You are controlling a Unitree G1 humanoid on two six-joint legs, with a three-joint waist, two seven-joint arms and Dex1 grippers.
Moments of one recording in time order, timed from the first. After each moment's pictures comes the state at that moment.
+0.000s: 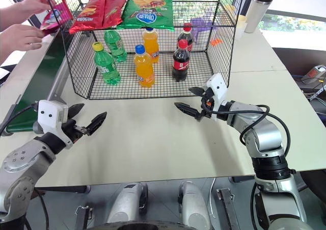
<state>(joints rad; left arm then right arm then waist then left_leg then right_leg) 0.10 0.54 0.32 -0.67 -0.56 0.69 -0.32 -0.44 -0.56 -0.01 -0.14 0.47 0.60 0.79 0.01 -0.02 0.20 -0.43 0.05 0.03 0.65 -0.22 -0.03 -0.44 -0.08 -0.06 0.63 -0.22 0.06</state>
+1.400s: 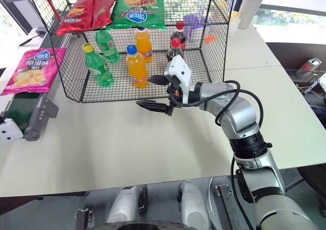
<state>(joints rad) 0.42 1.04 0.57 -0.12 0.56 -0.07 -0.25 -0.71 -0.46 0.17 -0.19 0.51 0.66 0.89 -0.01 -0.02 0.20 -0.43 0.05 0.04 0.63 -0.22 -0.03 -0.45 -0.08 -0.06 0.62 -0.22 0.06</state>
